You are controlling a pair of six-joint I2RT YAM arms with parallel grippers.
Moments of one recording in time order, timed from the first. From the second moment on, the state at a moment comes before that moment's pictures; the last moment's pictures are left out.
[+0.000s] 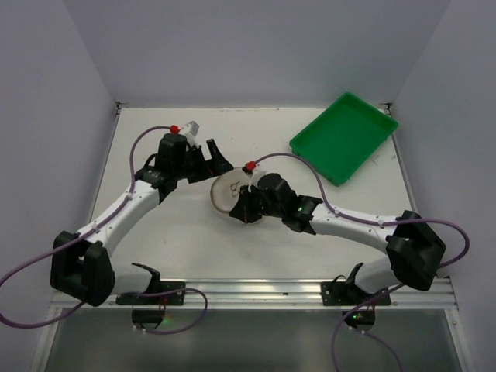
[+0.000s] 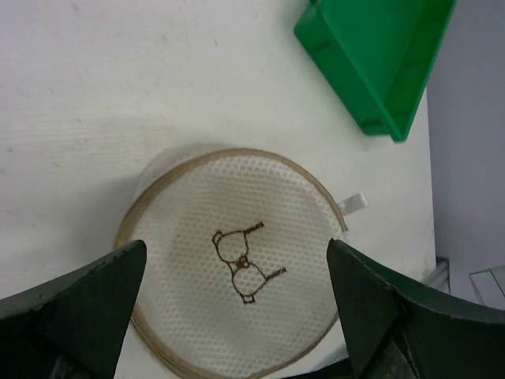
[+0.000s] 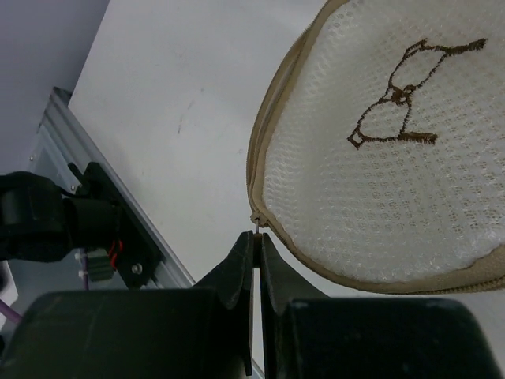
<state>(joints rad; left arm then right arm) -0.37 1.34 0.98 -0.26 0.29 -0.64 0.94 1.43 0.87 0.03 -0.13 0.61</state>
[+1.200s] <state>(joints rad) -0.42 0.95 0.49 -0.08 0.18 -0.99 0.79 1.22 0.80 -0.08 0.02 0.50</state>
